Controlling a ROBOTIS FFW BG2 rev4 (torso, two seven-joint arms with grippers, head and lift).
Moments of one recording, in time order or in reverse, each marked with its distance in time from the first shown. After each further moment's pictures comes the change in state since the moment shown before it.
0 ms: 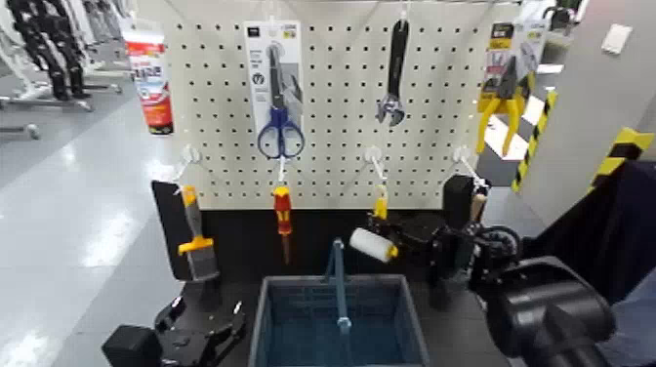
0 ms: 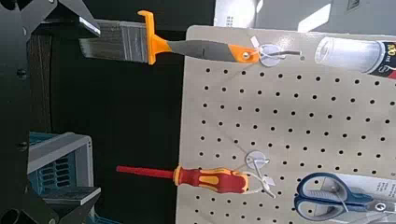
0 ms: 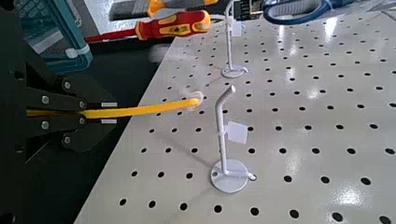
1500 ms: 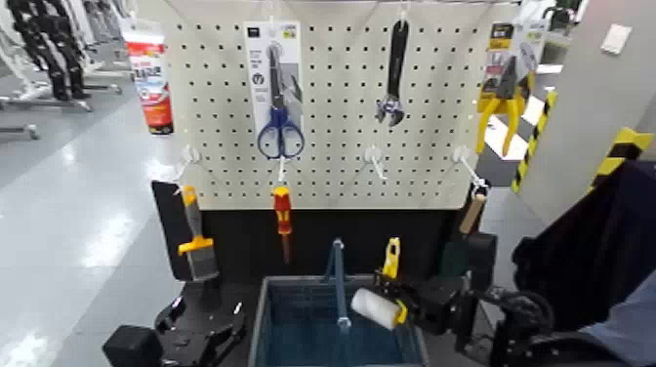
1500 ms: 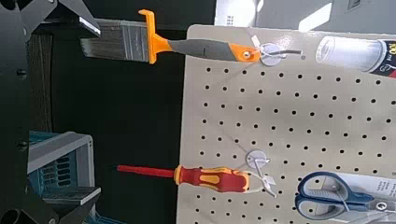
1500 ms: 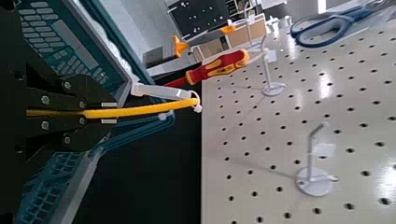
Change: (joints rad) left arm 0.000 0.002 -0.003 0.000 0.002 0.003 0.000; right arm 0.302 0.054 -0.133 -0.290 -0.042 0.242 0.043
